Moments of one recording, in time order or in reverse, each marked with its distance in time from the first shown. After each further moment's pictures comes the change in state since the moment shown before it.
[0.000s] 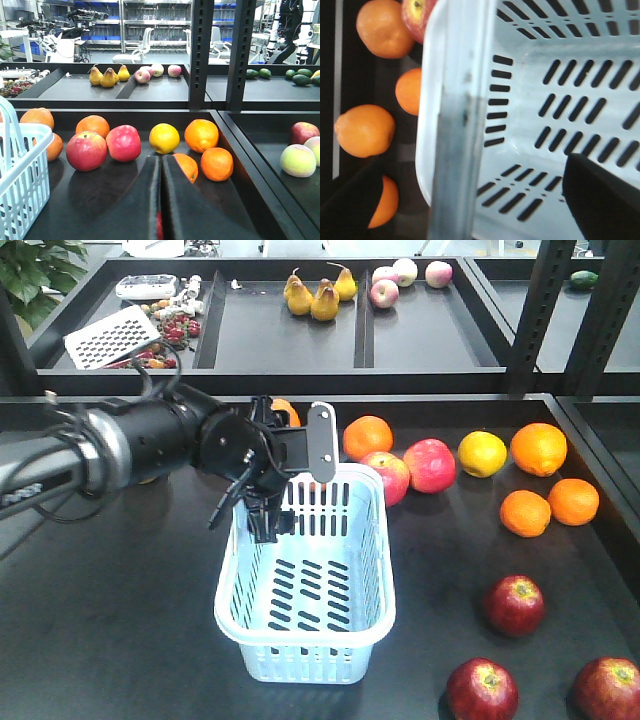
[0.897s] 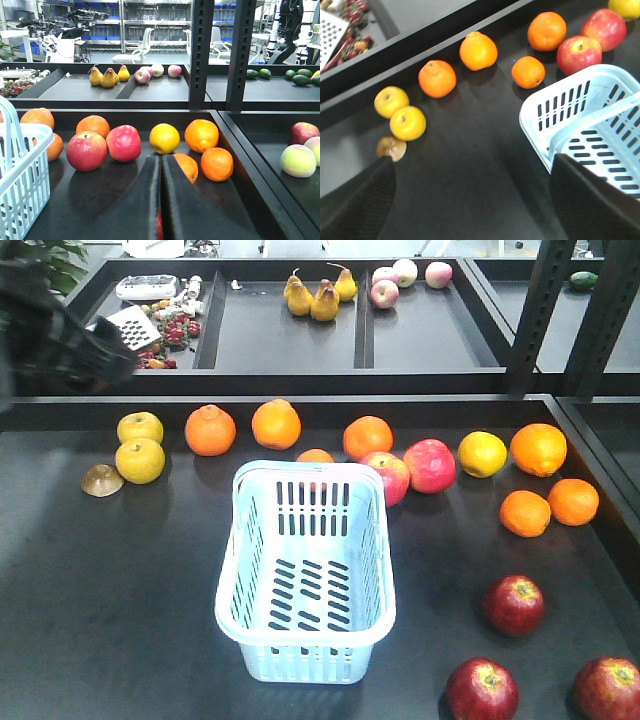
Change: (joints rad) left arm 0.244 -0.572 0.000 -0.008 0.352 -0.819; right arm 0.000 0.000 0.000 0.000 0.000 0.000
